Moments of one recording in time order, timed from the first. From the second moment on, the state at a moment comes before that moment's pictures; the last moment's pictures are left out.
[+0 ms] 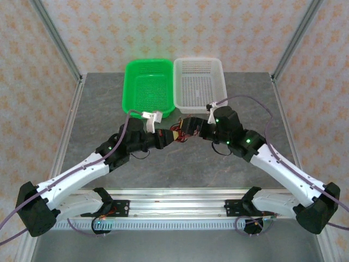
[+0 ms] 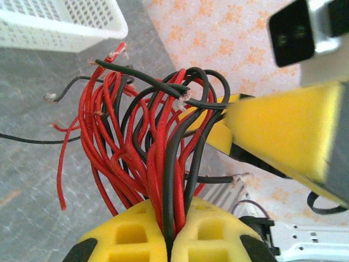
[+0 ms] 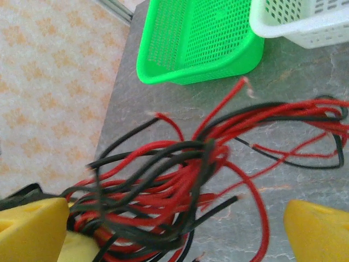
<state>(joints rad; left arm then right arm) -0.70 1.05 0.81 -0.10 0.30 -0.77 0.68 1.08 1.01 -0.46 -0.17 0.82</state>
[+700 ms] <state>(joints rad) -0.93 1.16 0.92 -0.18 -0.19 -0.32 0.56 1.19 0.95 -0.20 -0.48 1.35</state>
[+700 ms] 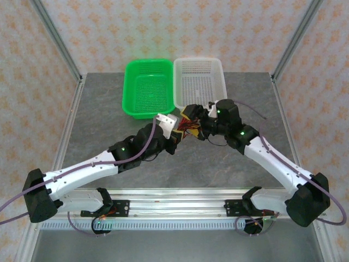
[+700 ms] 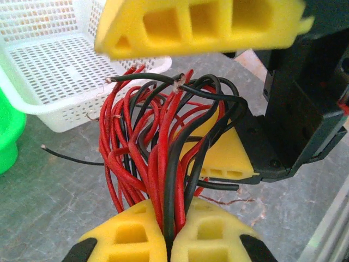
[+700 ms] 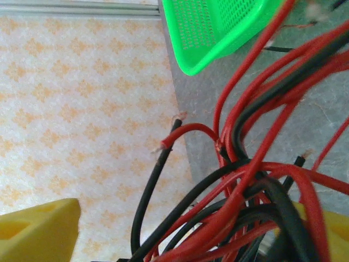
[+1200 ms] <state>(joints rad) -0.94 1.13 0.92 -0.17 -0.19 -0.29 0.55 1.21 0.97 -0.24 -0.44 1.24</state>
